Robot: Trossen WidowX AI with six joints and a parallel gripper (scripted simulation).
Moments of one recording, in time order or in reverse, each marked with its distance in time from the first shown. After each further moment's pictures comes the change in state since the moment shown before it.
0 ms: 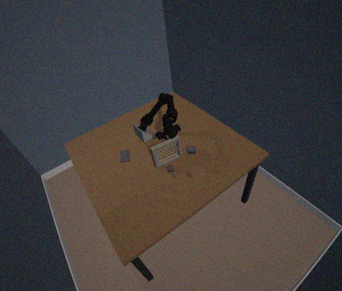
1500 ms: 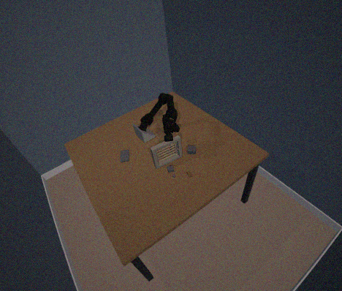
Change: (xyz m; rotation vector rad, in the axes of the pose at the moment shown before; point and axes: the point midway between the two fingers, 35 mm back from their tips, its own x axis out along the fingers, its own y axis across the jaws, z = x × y) arm 0.001 -0.001 0.000 -1.142 -0.001 0.001
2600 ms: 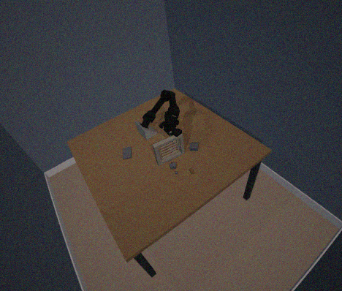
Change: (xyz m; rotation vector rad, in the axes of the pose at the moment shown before) arm 0.000 0.001 0.000 -0.756 -0.005 0.004
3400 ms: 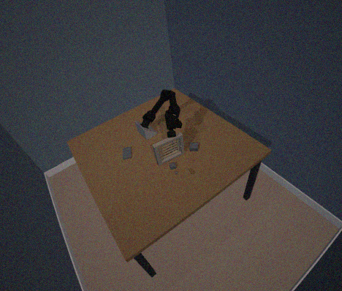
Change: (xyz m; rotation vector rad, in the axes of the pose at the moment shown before) arm -0.002 0.002 0.005 0.740 0.006 0.002
